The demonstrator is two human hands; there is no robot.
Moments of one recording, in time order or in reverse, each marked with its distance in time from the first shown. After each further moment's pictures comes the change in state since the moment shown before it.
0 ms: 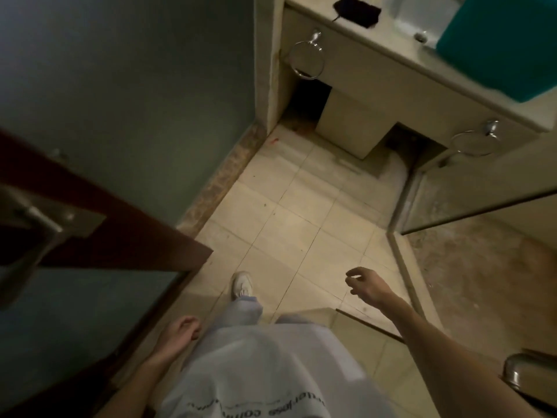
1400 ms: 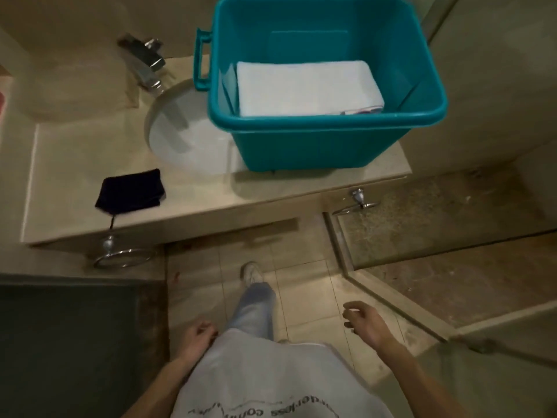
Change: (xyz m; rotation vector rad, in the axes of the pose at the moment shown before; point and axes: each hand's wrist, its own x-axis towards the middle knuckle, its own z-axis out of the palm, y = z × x) left_hand 0.192 0.684 0.244 0.517 -0.244 0.246; right_hand 0.248 -0.010 -0.316 0.852 0.308 0.386
